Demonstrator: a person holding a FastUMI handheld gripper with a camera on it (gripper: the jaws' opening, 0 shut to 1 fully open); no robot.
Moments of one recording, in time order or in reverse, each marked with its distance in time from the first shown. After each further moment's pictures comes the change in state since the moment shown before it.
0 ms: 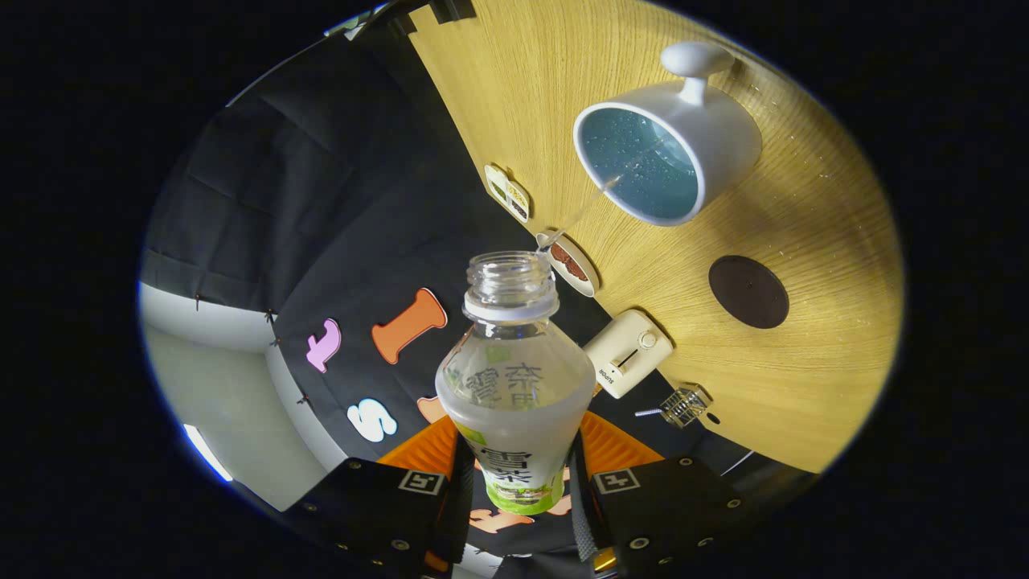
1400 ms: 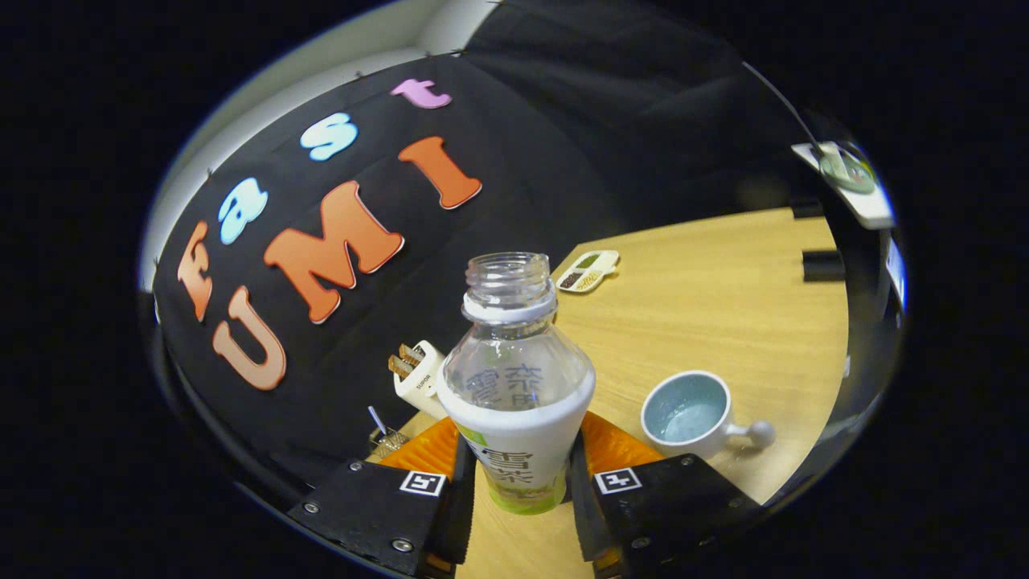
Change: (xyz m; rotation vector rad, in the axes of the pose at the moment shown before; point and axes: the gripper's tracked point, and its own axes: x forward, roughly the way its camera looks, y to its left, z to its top) arm -0.011 -0.001 0.010 -1.611 -0.181 -0.317
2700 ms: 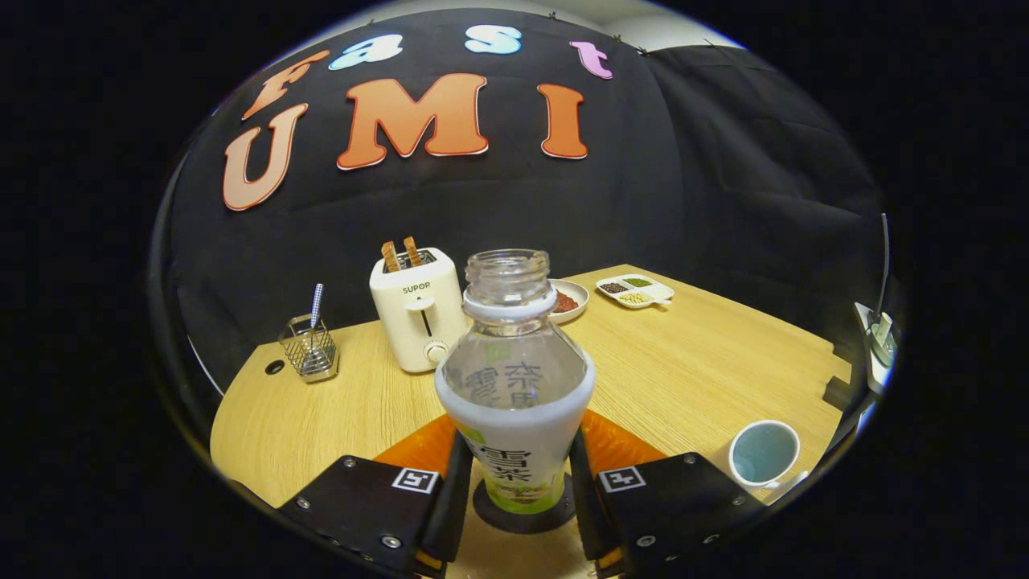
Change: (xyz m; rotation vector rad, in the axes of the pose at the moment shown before) arm 0.088 0.041 -0.103 -0.509 0.056 -0.063
